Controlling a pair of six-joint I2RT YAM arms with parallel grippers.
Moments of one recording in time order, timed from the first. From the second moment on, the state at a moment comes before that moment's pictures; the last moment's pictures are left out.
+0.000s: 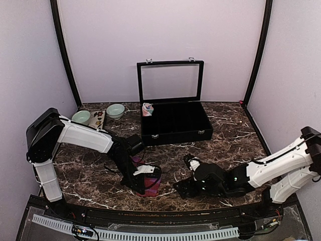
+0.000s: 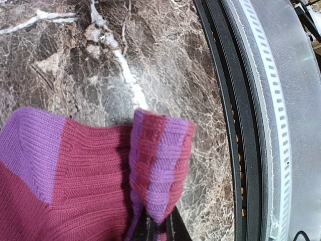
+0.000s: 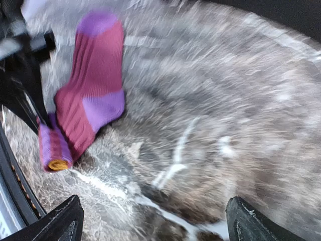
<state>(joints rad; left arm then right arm) -0.86 1.85 1.03 -0.65 0.66 0.69 1.29 1.45 0.54 0.12 0.30 0.62</state>
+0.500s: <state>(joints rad) -0.86 1.93 1.13 -0.77 0.67 0.68 1.52 1.38 0.50 0.30 0.49 0.18</state>
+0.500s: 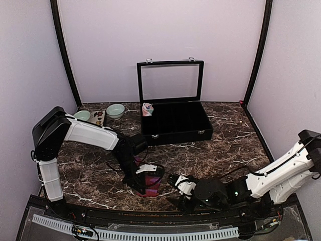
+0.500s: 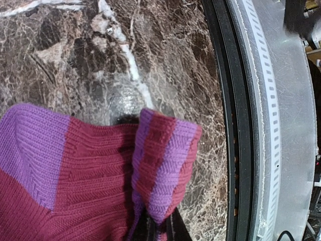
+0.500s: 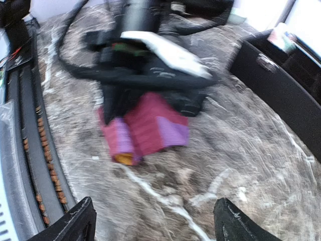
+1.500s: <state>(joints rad) -0.86 1.99 1.19 -0.85 0.67 0.67 1.45 1.89 0.79 0.57 0.23 -0.23</state>
